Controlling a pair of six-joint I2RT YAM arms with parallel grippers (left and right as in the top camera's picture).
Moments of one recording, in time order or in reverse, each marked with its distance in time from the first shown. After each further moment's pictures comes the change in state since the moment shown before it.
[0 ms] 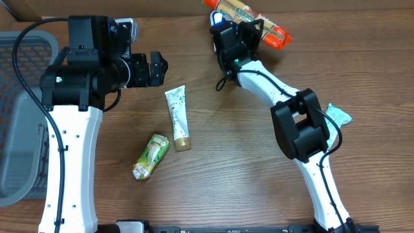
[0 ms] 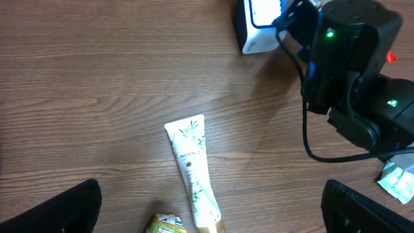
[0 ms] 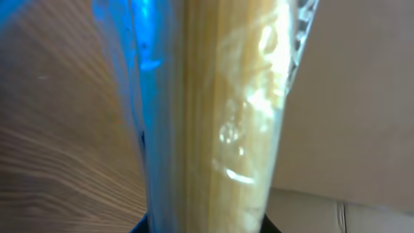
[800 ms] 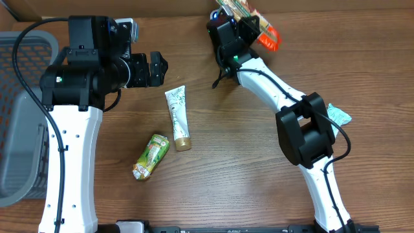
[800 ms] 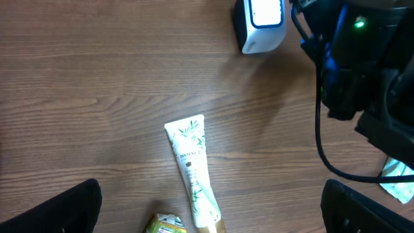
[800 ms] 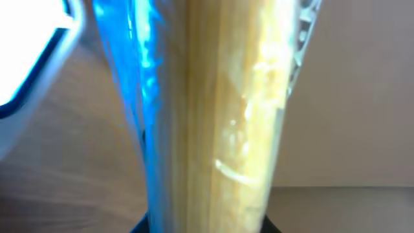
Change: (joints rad) left arm 0.000 0.000 0.000 0.000 0.000 0.000; right arm 0.026 -0.089 -0.001 -0.088 -0.092 0.273
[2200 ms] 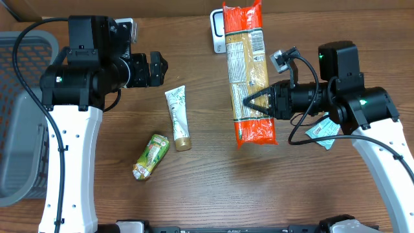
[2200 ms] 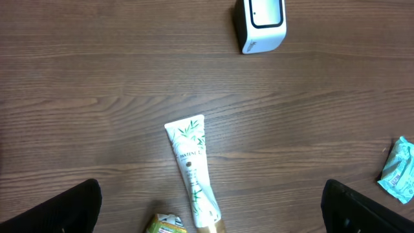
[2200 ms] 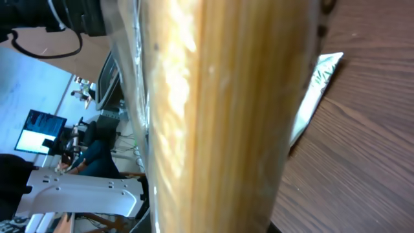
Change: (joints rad) left arm 0.000 0.000 0.000 0.000 0.000 0.000; right arm -0.281 -1.041 -0.668 -0.665 -2.015 0.916
